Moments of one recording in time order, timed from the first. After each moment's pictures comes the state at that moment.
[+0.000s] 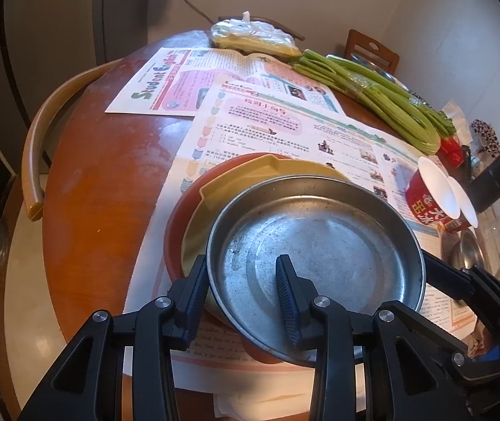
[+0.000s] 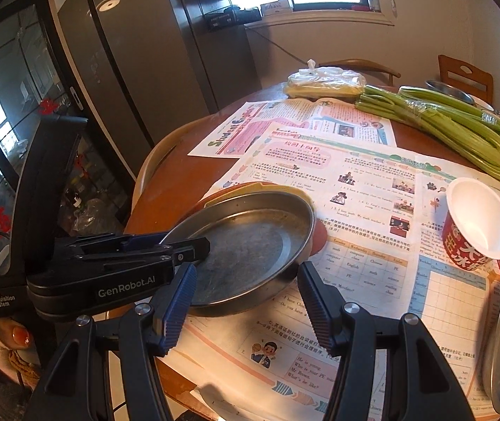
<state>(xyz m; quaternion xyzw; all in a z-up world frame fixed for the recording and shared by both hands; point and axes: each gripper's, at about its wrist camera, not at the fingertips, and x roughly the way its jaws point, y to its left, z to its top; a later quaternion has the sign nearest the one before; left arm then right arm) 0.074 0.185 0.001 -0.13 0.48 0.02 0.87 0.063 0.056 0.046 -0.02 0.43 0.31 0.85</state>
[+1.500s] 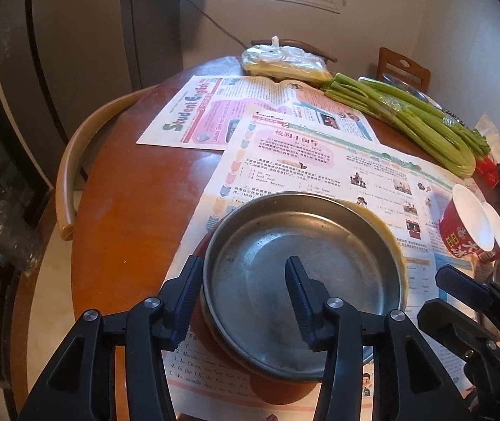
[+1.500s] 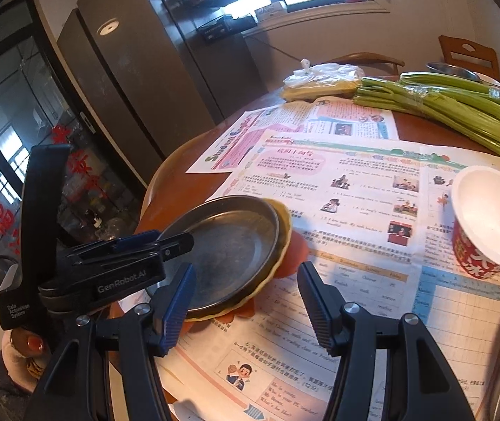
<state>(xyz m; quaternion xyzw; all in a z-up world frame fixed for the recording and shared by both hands) 0.085 0.176 0.012 -0.09 0.44 0.11 0.89 0.094 0.016 0.034 0.05 0.42 0.34 0.84</state>
